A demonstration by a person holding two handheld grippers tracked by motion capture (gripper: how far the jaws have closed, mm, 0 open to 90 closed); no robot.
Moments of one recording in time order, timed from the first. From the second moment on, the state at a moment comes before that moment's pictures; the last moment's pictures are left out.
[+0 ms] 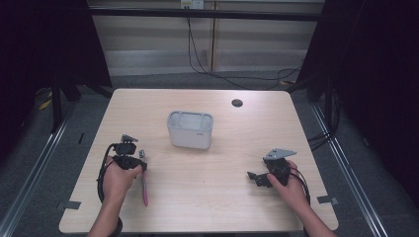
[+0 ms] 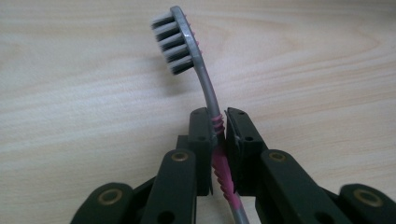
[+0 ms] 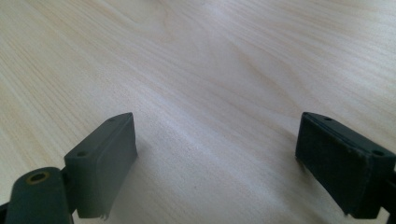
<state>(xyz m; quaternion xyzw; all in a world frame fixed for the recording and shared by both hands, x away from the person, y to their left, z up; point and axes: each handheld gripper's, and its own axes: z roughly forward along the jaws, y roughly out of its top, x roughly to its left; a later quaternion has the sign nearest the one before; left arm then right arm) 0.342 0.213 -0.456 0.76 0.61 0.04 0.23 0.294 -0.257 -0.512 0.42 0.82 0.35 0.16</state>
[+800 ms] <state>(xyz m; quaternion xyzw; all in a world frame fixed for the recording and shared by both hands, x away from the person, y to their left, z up) 0.337 0.221 -0.431 0.74 0.60 0.07 0.31 0.294 -0.257 -0.512 0.42 0.82 0.35 0.16</state>
